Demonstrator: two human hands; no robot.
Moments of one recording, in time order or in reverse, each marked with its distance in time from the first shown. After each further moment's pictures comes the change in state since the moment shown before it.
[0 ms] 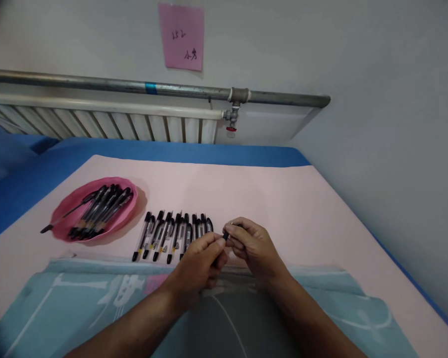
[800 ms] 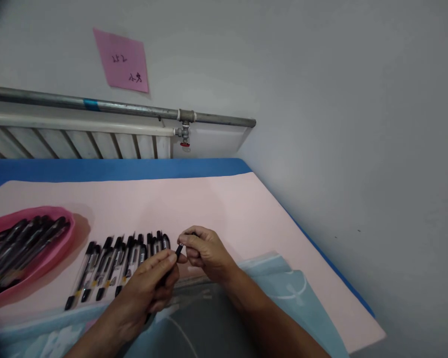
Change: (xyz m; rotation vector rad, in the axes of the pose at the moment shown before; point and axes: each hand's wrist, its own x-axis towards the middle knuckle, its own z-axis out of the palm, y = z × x) left_hand -0.001 0.002 0.006 -0.011 -0.040 -0.080; right_hand -0.003 -0.011 -0.008 0.139 -0.088 0.058
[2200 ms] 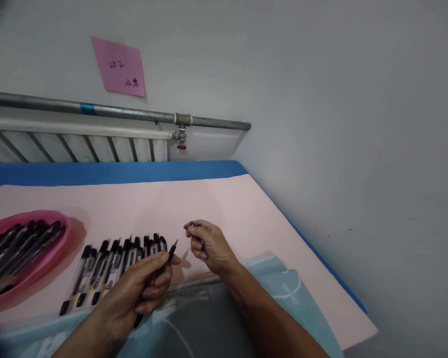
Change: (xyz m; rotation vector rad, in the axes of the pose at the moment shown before) left_hand 0.002 0.003 -0.016 -0.166 -0.098 -0.109; right_hand 0.006 -0.007 -0.013 0.132 0.069 -0.090
